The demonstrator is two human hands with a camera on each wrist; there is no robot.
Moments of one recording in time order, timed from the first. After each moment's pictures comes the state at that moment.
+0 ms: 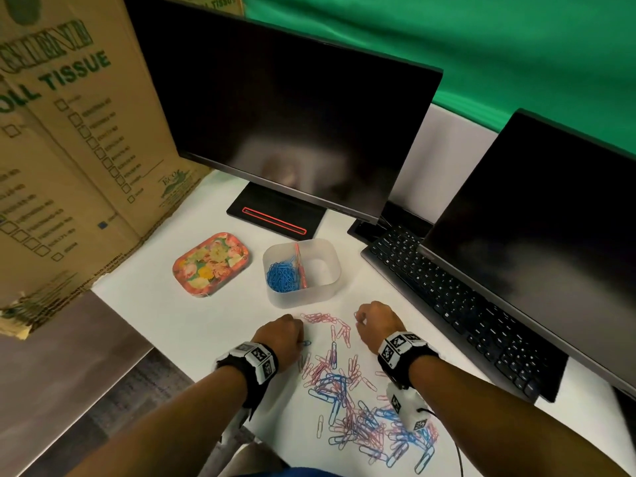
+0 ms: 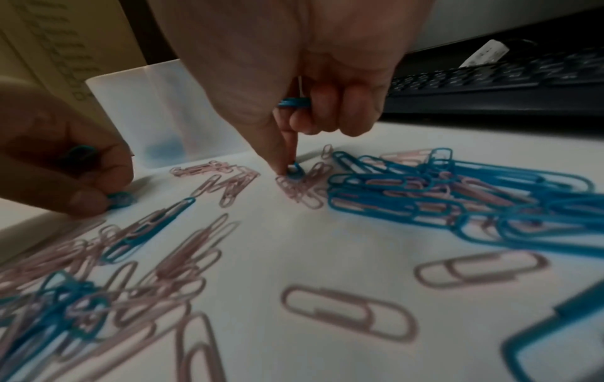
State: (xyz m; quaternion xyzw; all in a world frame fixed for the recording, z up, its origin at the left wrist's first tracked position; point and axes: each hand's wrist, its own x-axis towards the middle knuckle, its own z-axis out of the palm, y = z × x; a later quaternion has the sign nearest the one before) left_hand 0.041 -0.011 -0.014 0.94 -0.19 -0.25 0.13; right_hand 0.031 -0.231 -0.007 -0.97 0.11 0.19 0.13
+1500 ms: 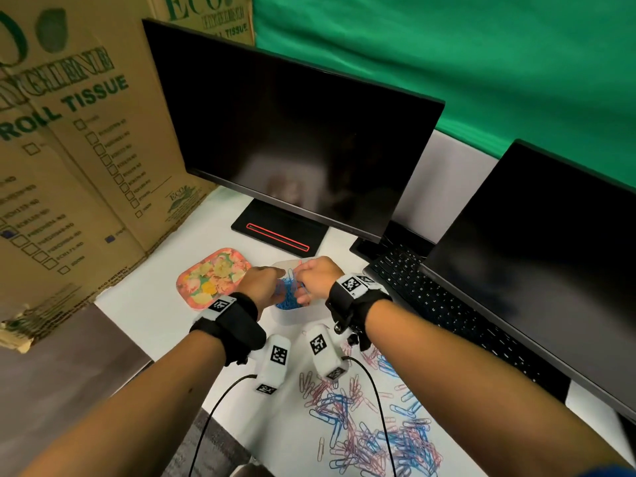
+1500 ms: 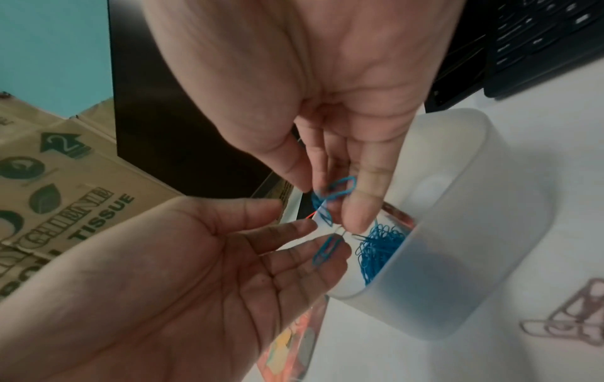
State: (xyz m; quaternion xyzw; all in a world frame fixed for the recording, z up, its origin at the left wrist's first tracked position) left_hand 0.116 0.001 0.089 0.66 0.23 -0.22 0.68; right_hand 0.122 -0.123 0.096 -0.76 0.18 0.25 0.57
